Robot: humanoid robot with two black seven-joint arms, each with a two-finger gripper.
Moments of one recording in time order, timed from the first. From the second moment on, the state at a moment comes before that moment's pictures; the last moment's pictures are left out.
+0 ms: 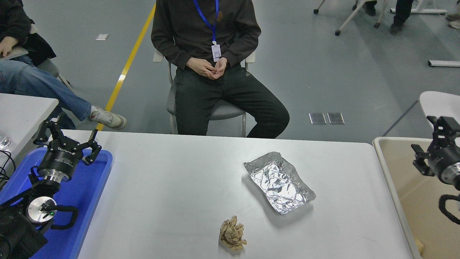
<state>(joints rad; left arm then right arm) -0.56 0.46 -0.59 -0.39 -0.23 -0.70 -0.59 0.36 -0.66 0.94 1.01 -0.34 -0.04 0.23</state>
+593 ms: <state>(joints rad) -0.56 0.46 -0.60 -0.39 -0.23 -0.70 -0.59 0.39 -0.38 0.98 0.82 -0.32 0.12 0.44</state>
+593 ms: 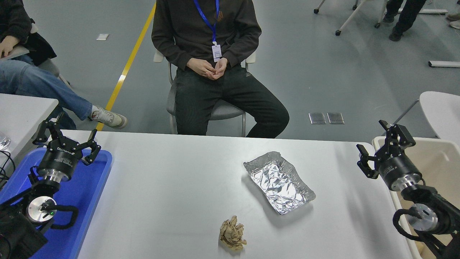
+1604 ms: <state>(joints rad) -0.56 0.46 -0.60 -0.39 -0.23 -0.70 -0.59 0.48 -0.45 0.80 0.93 -0.37 0.03 0.35</state>
